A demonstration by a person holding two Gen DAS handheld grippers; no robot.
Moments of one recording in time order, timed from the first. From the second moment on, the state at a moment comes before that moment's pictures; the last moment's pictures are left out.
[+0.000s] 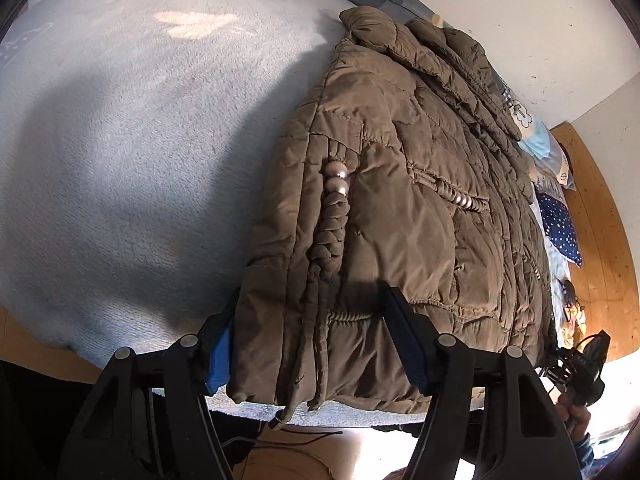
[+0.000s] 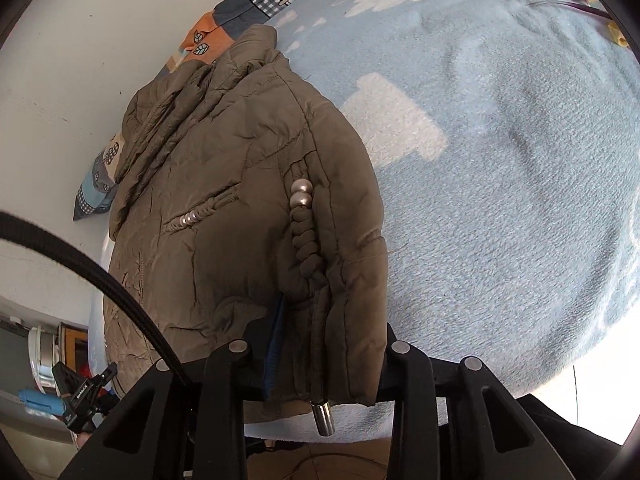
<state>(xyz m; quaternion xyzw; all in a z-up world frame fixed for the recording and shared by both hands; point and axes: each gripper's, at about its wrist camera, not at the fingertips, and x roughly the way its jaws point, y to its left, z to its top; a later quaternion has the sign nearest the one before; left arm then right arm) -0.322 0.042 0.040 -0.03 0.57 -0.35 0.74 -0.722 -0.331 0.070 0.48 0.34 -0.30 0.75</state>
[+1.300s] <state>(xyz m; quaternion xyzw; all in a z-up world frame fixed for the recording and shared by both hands) -0.332 0.029 0.047 0.04 0.52 -0.35 0.78 -0.714 -0.331 0.068 0.46 0.36 -0.31 0.75</state>
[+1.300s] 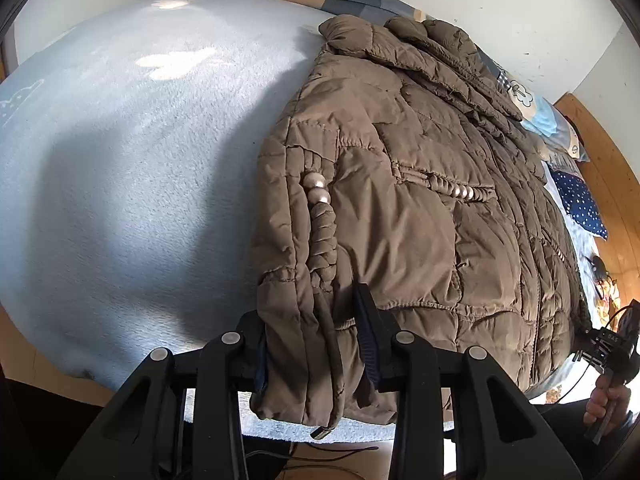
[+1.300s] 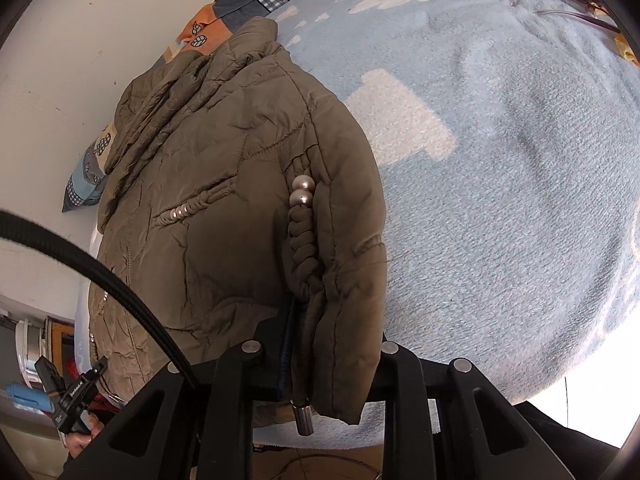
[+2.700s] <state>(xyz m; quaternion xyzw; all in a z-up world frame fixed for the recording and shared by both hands) -0.377 0.017 0.106 0.09 0.32 -0.39 0.86 -0.713 -0.307 0.119 0.41 0.24 -0.29 0.83</state>
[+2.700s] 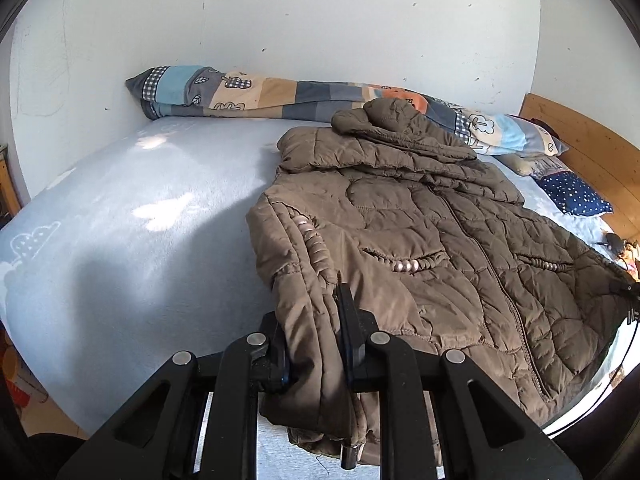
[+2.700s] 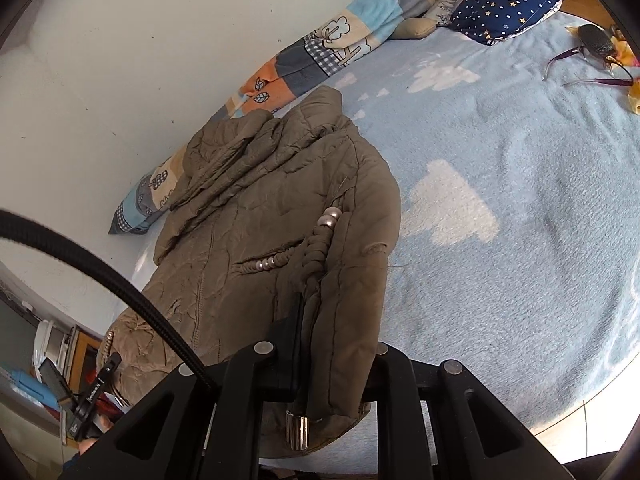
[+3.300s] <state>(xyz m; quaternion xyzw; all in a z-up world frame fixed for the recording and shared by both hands) -0.373 0.027 0.118 0.06 0.32 -0.38 0.86 -0.724 -0.300 0.142 0.42 0.21 -0.26 0.84</state>
